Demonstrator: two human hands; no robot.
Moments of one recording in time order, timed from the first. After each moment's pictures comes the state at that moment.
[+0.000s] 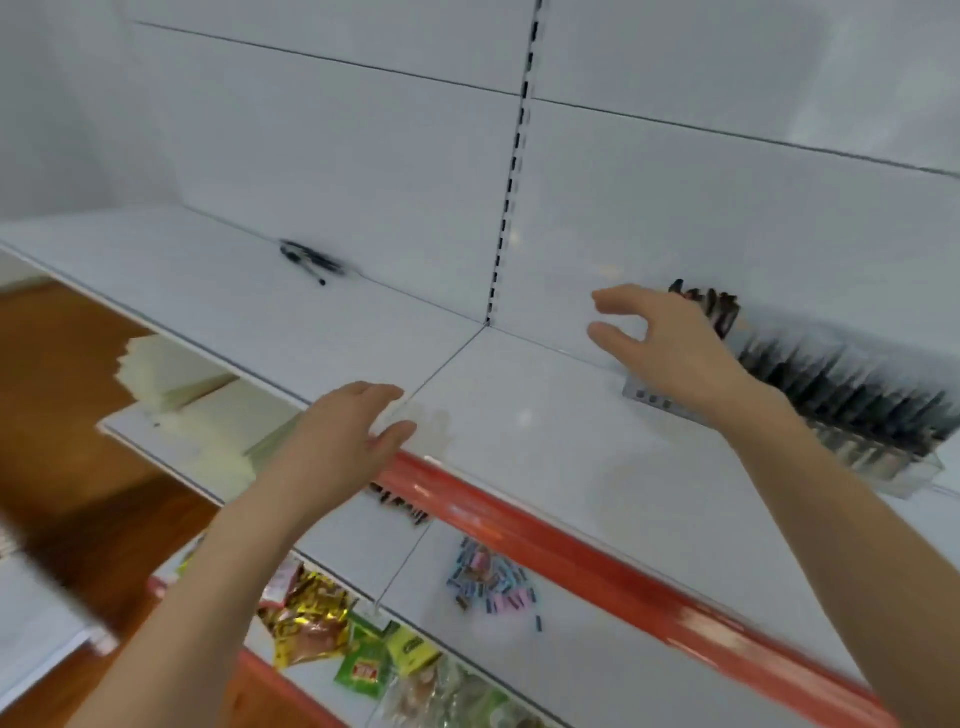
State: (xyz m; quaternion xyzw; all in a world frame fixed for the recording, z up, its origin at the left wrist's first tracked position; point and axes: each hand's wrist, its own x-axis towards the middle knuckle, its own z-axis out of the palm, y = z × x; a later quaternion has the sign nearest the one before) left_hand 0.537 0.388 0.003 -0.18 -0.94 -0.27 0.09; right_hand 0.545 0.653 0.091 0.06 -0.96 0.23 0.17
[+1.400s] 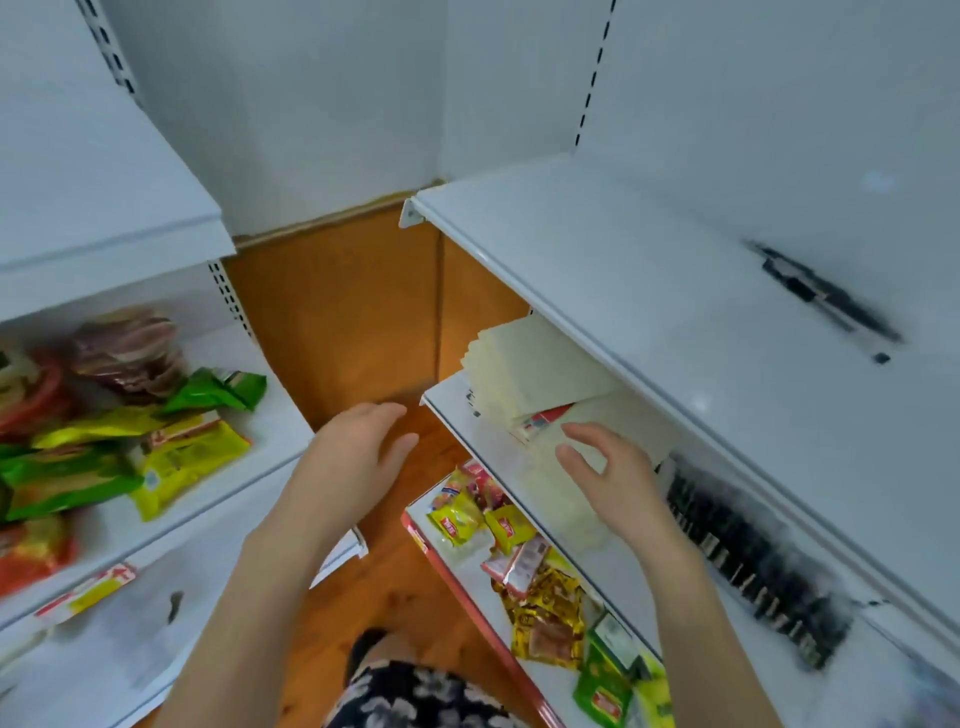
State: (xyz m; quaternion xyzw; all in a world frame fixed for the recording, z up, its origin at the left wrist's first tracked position) left_hand 0.355 -0.080 -0.090 0.08 -0.97 -0.24 0.02; right_hand 0.299 0.155 -0.119 0.09 -0.91 0.41 -0.05
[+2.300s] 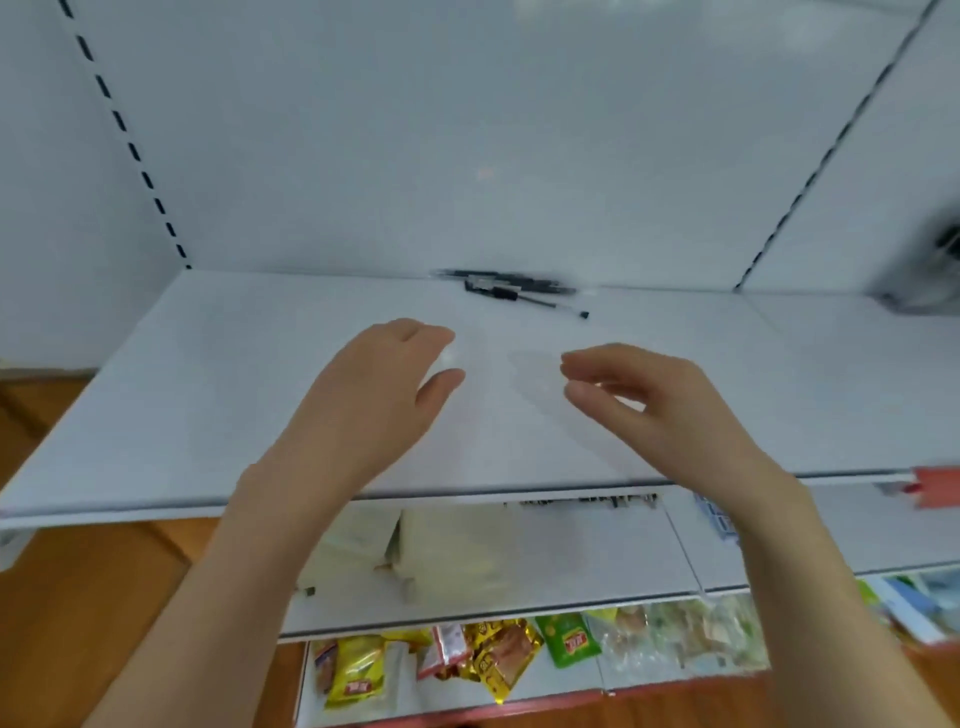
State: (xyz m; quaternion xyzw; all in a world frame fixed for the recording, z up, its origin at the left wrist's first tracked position) left_hand 0.143 0.024 0.014 -0.50 -0.83 -0.25 0.07; right_hand 0.298 0.183 0.024 -0.15 -0.90 0.36 0.21
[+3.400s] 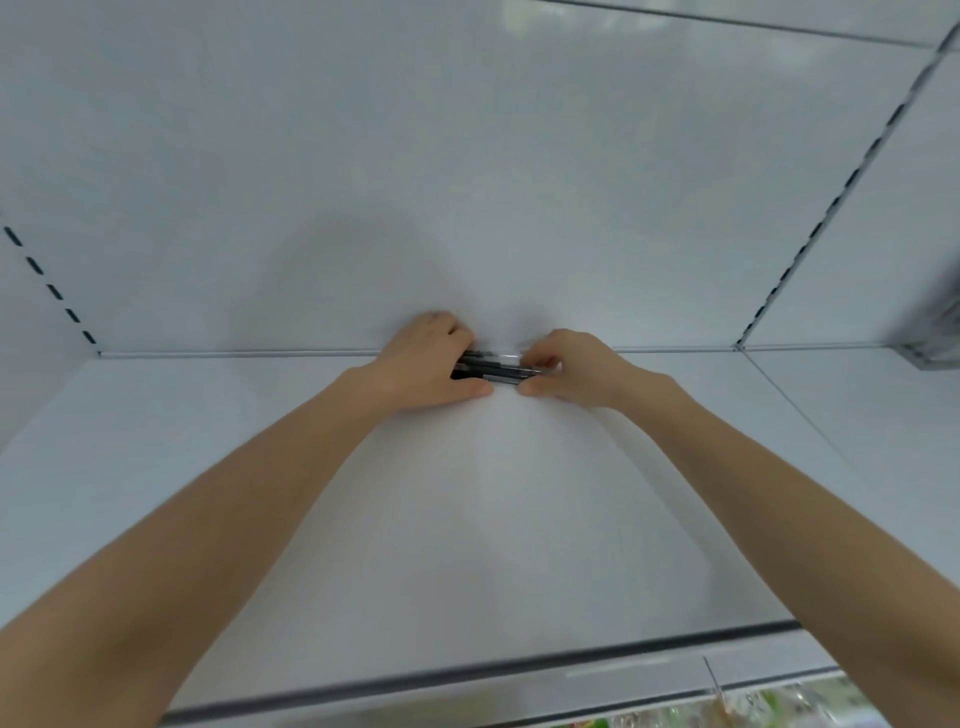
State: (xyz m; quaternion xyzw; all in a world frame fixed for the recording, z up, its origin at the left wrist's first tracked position) left_hand 0.021 0.206 -0.019 -0.58 -0.81 -0.10 0.00; right_hand 0.158 0.348 -0.006 -0.17 -0.97 0.19 0.03
